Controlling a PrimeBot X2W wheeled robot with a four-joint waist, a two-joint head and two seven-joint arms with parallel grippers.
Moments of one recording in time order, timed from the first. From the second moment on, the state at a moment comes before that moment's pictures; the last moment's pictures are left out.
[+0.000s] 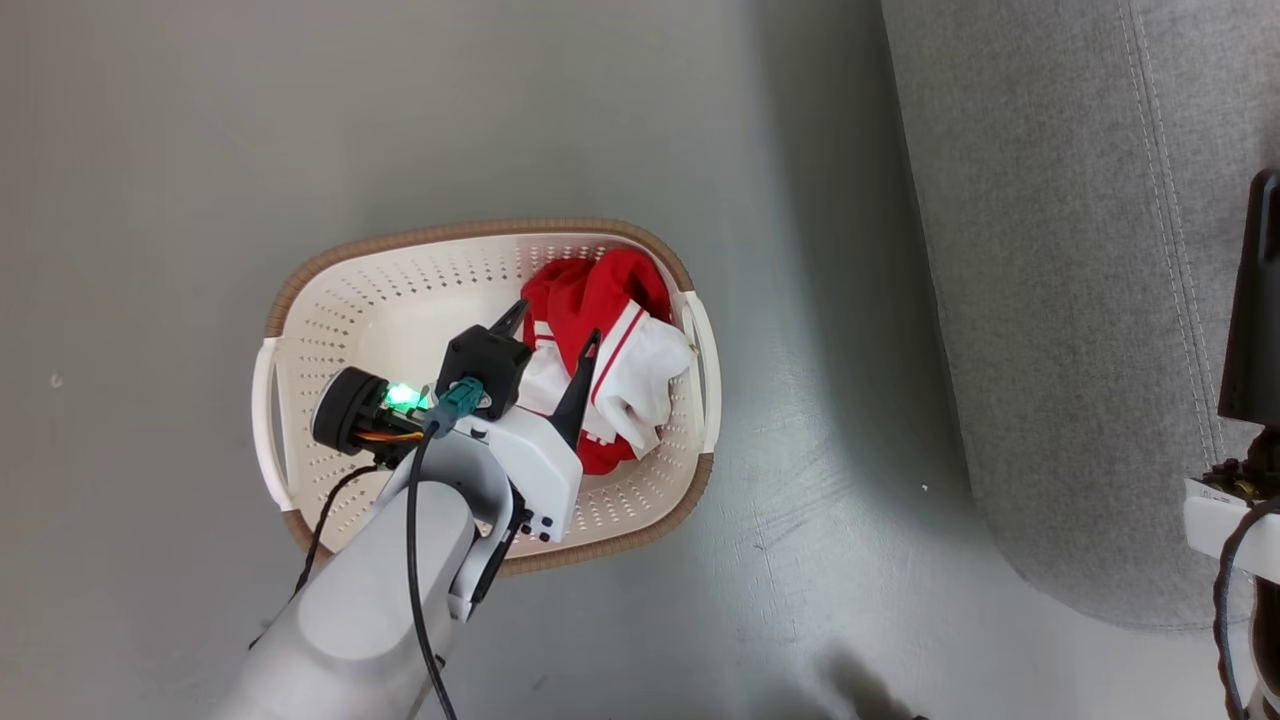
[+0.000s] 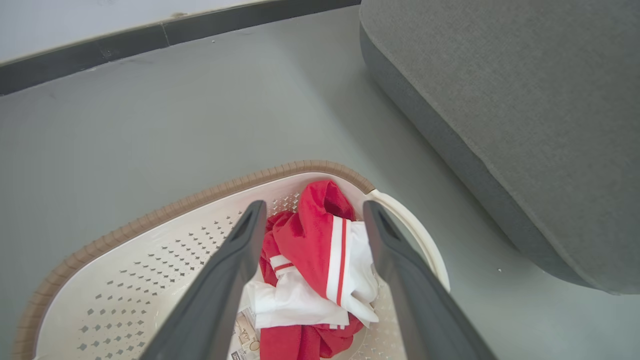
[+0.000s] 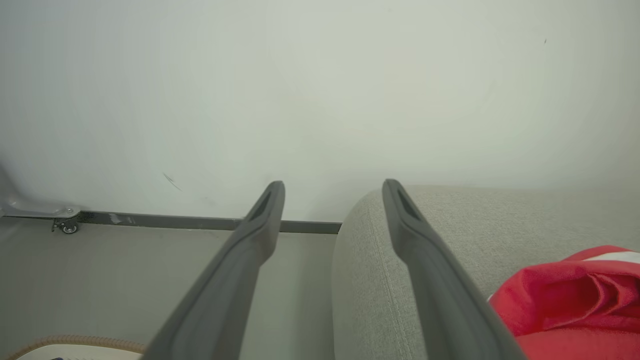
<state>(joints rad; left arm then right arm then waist) -0.69 0.15 -0.70 0.69 -0.40 0.13 -0.16 -0.14 -0.04 -0.21 -0.44 0.10 0.12 0.06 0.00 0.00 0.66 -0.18</state>
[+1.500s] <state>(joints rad) -0.87 0.09 -0.70 0.95 -0.41 0.06 -0.16 -0.21 -0.04 -0.18 -0.41 0.11 0.12 -0.01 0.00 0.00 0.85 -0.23</state>
